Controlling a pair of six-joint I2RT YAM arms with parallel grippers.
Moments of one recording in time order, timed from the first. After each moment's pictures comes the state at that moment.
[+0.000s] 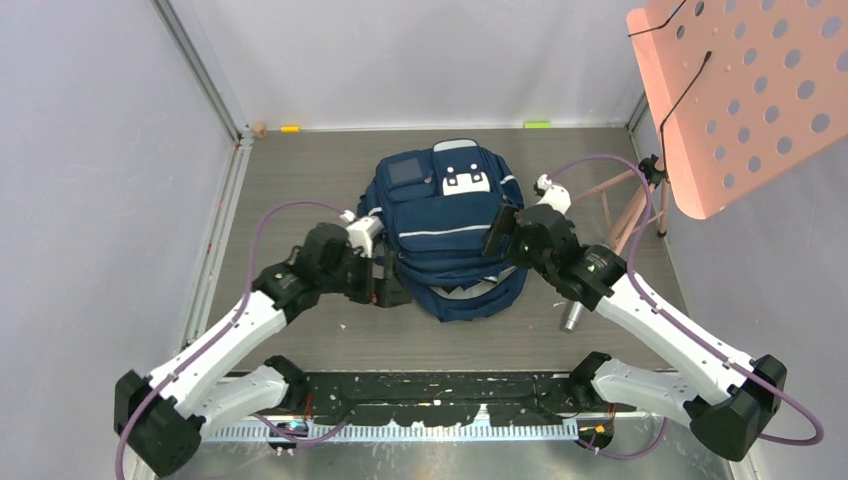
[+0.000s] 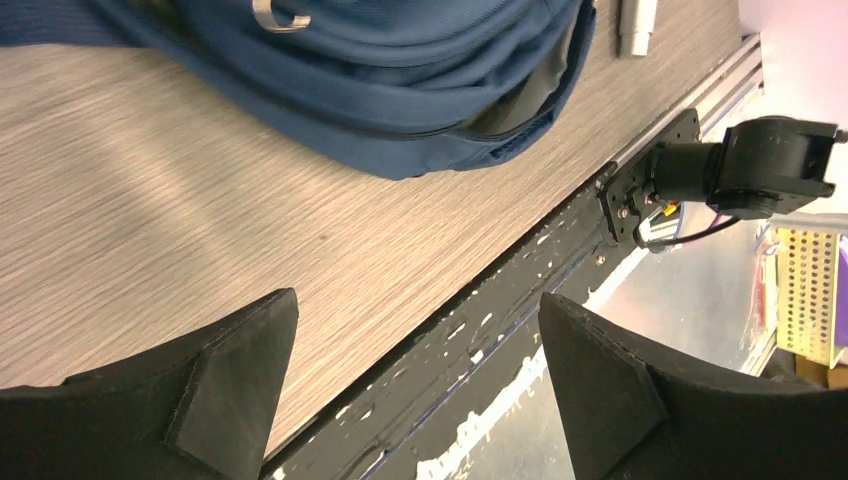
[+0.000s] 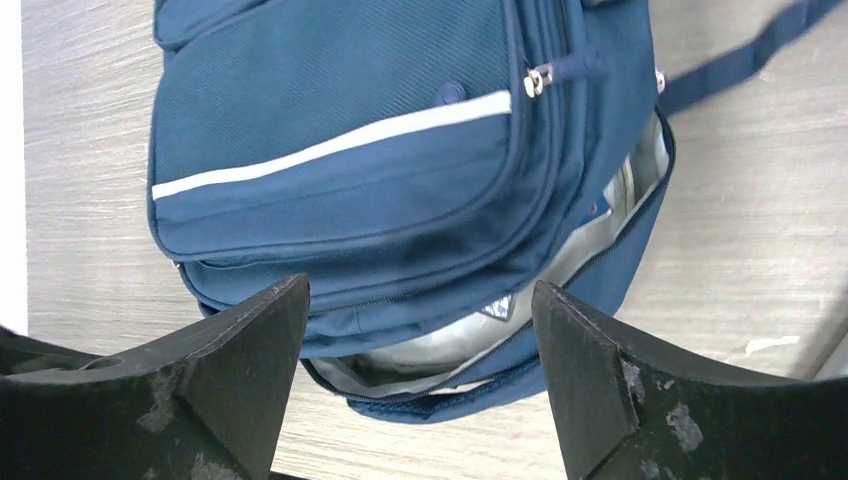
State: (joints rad) left arm -0.66 0.98 0.76 -0.49 0.35 -0.50; right arm 0.70 1.03 0.98 -0.59 0.36 0.72
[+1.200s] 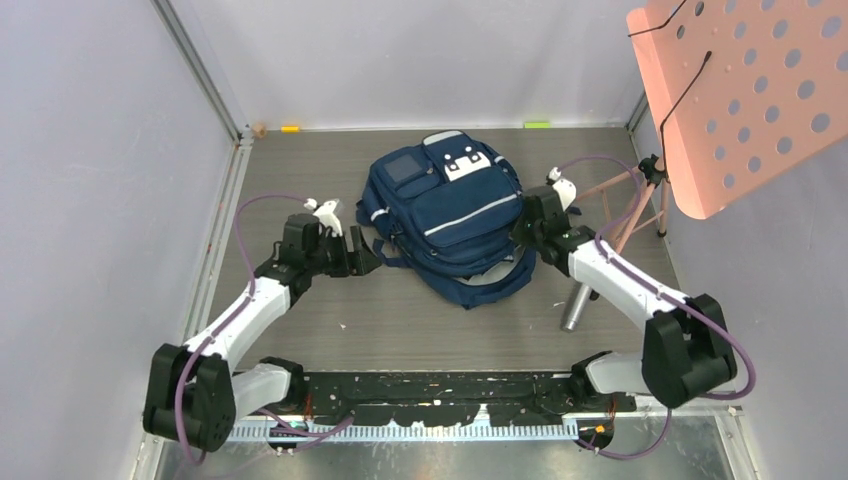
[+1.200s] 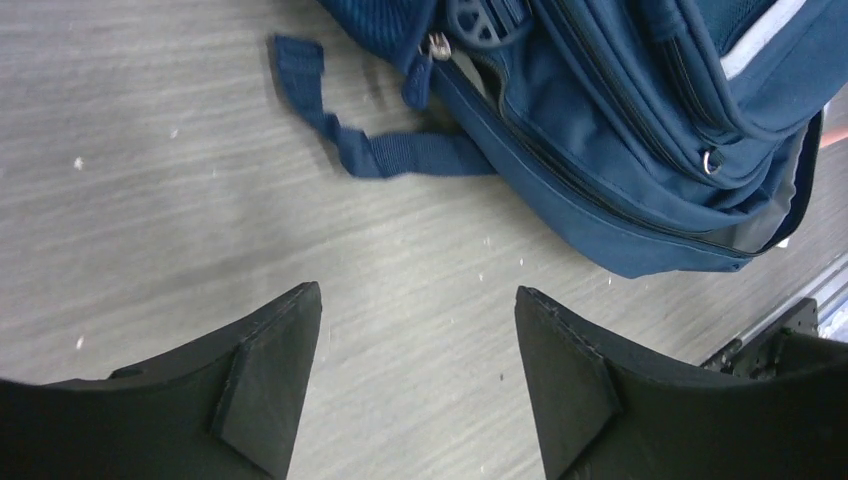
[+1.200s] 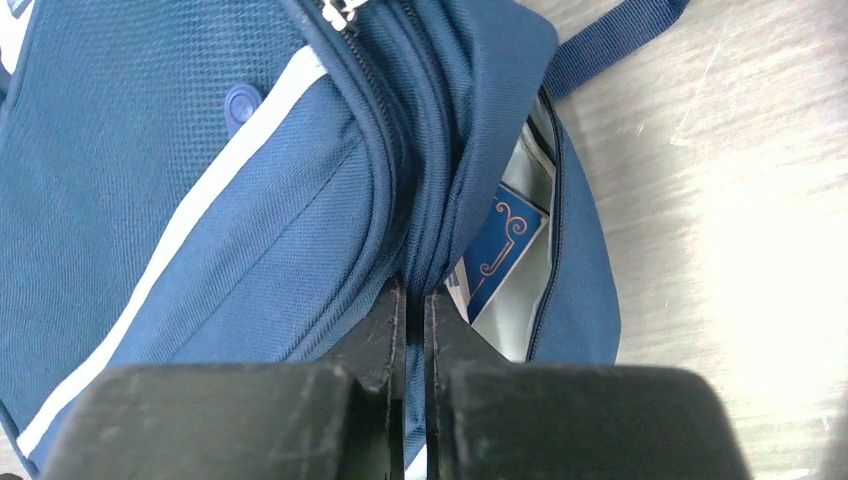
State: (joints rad) left arm -0.26 1.09 0.62 -0.22 0.36 -0.38; right arm 0.43 1.29 0.81 -0.25 0.31 0.76
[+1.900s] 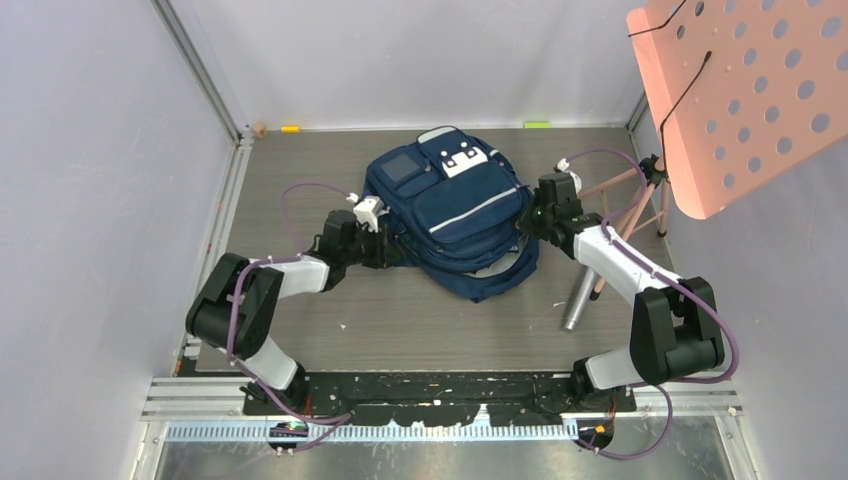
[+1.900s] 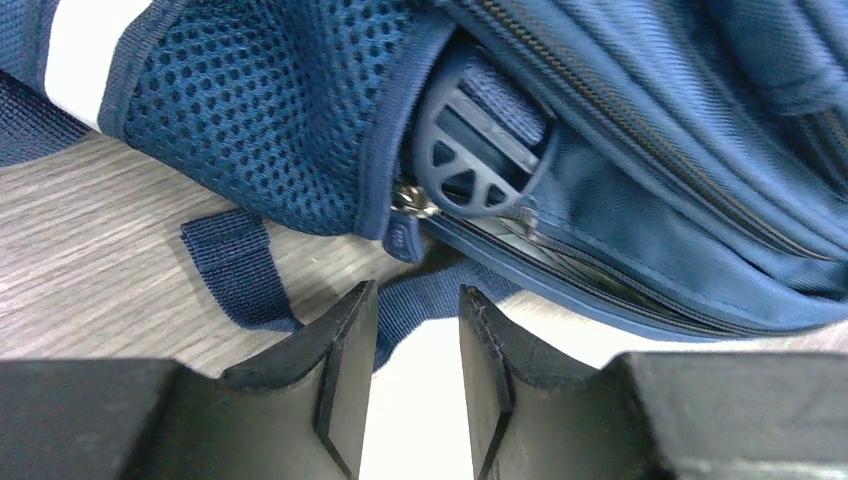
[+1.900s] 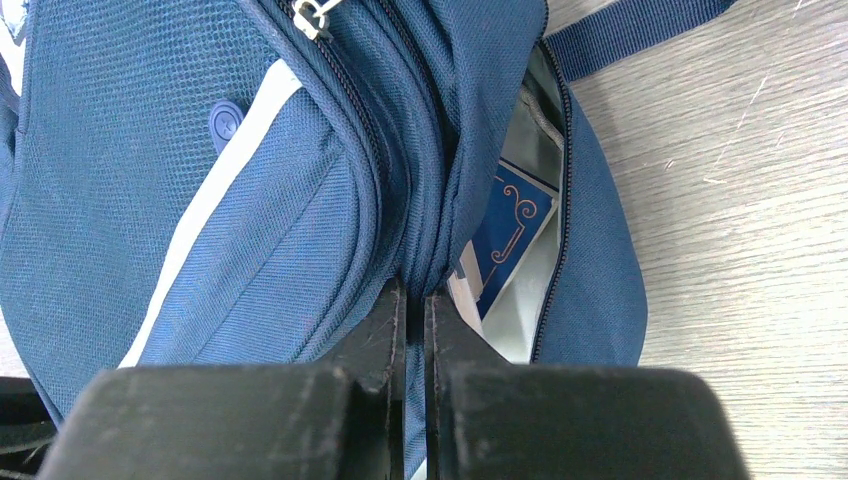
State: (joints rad) left arm -0.38 1.58 0.62 0.38 0.37 -0.31; right arm 0.25 1.42 0.90 -0.22 0.05 0.71
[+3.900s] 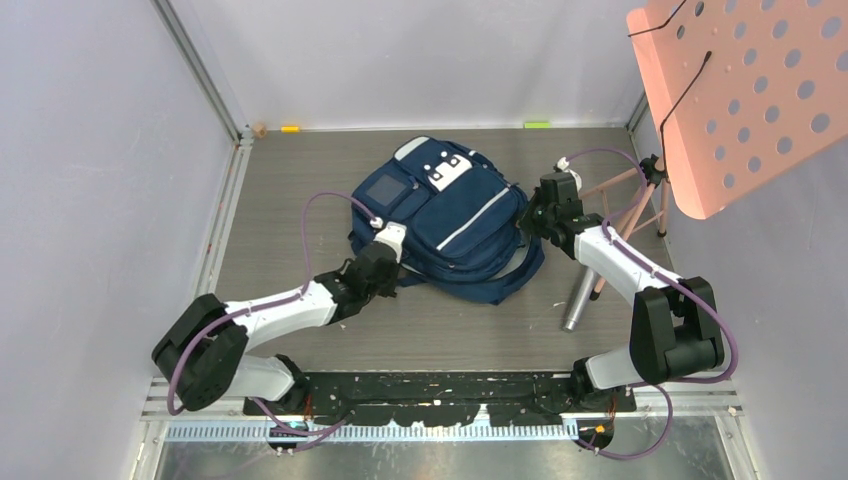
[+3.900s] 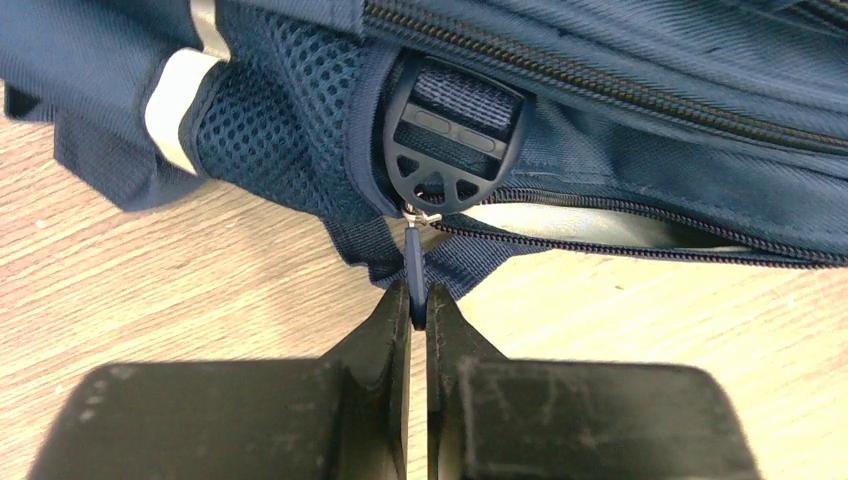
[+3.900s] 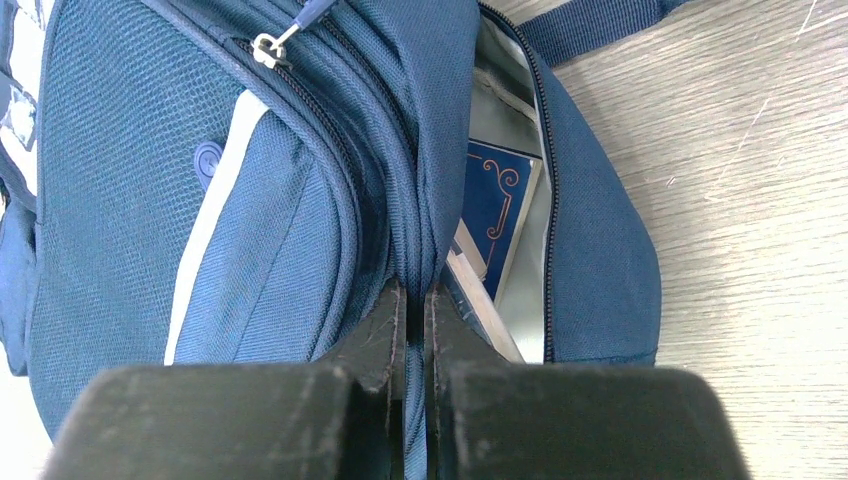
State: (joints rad) left arm -0.78 1.33 0.60 0.00 -0.28 -0.30; right arm 0.24 1.42 0.89 -0.19 0.04 0.68
